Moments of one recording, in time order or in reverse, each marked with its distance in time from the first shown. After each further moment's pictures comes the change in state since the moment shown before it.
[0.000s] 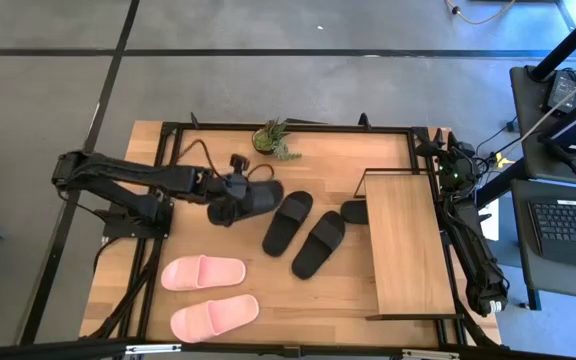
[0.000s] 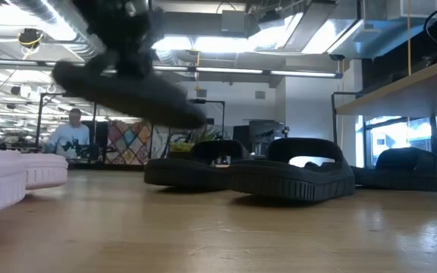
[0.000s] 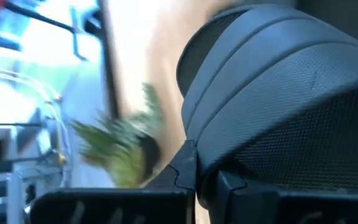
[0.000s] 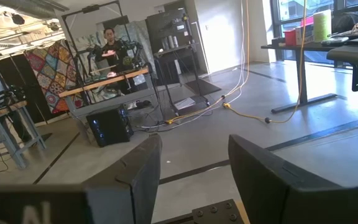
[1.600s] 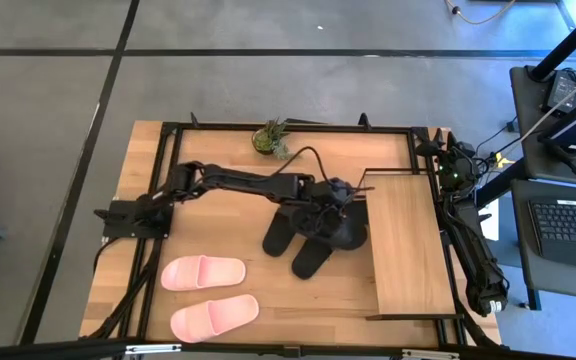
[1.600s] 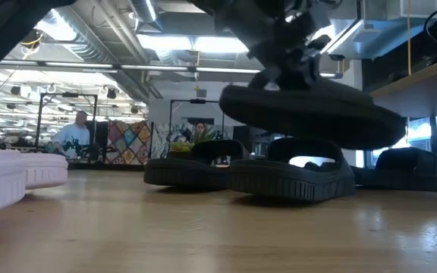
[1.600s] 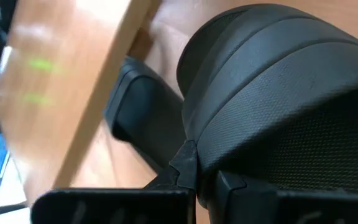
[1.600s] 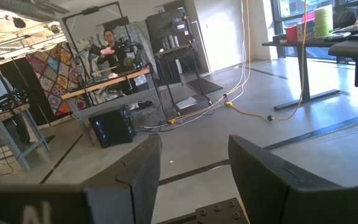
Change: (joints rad) left arm 0.025 0.968 0.975 0.072 0.510 0.488; right arm 0.000 0.002 0.000 0.000 -0.003 0.025
